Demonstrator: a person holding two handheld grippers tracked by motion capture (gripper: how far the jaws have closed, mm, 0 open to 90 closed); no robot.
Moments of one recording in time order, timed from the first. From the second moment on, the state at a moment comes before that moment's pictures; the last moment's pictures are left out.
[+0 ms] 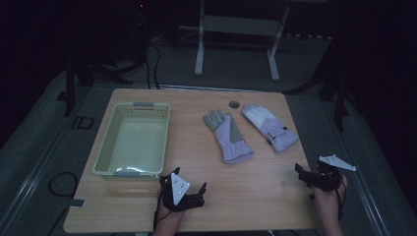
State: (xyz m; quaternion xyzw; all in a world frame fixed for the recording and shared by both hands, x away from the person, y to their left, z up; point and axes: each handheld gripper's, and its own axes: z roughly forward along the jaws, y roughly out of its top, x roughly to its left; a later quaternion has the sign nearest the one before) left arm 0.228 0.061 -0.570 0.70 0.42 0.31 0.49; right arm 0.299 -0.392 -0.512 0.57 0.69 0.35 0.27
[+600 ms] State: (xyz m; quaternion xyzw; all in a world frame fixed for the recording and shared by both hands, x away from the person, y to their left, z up) left arm 0.228 0.061 -0.570 0.70 0.42 0.31 0.49; right arm 0.315 -0.369 -0.448 0.53 0.70 0.38 0.29
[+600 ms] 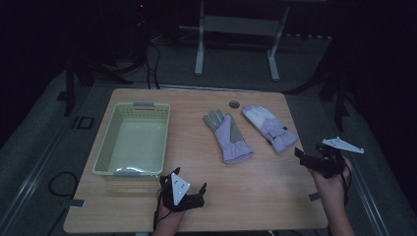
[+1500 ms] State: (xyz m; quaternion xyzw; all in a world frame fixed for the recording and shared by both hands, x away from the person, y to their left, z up) left arm 0.228 0.062 -0.570 0.70 0.42 0.30 0.49; right arm 0.355 -0.313 -0.392 0.48 0.73 0.40 0.28
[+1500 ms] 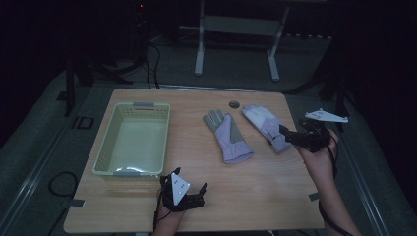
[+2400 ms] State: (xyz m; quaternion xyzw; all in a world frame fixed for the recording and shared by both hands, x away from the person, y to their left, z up) left arm 0.228 0.062 -0.570 0.70 0.41 0.30 0.49; right arm 0.414 -0.218 -0.427 0.42 0.80 0.37 0.21
